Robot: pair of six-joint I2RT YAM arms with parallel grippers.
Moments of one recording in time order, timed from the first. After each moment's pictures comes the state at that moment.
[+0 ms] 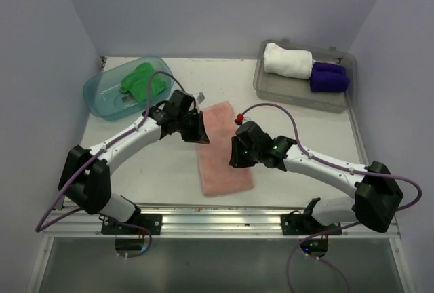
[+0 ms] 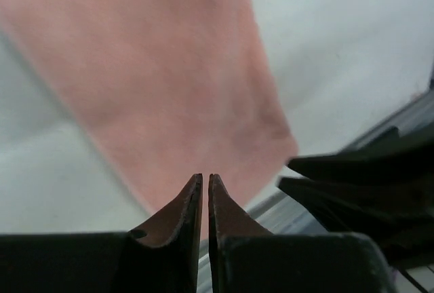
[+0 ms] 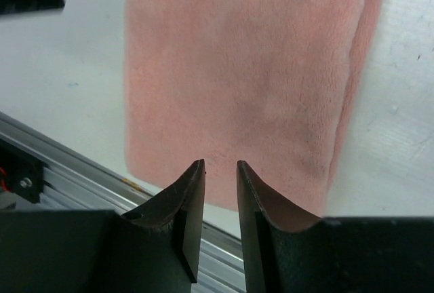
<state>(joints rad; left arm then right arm) -0.53 1.52 1.11 -0.57 0.30 -0.56 0.87 1.33 0.89 -0.47 0.05 0.69</state>
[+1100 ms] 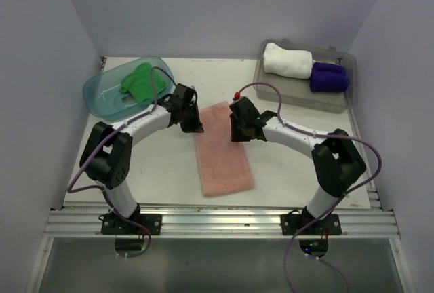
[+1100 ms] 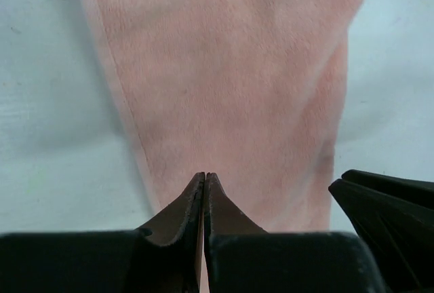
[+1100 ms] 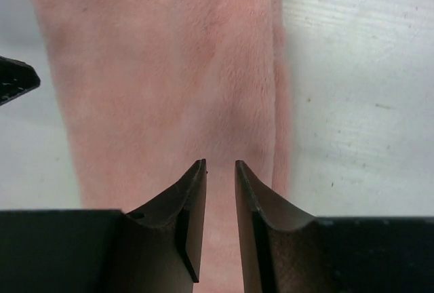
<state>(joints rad) -0.47 1.69 1.15 -0.44 0.16 -0.68 0.70 1.64 1.12 -0.44 0.13 0.59</state>
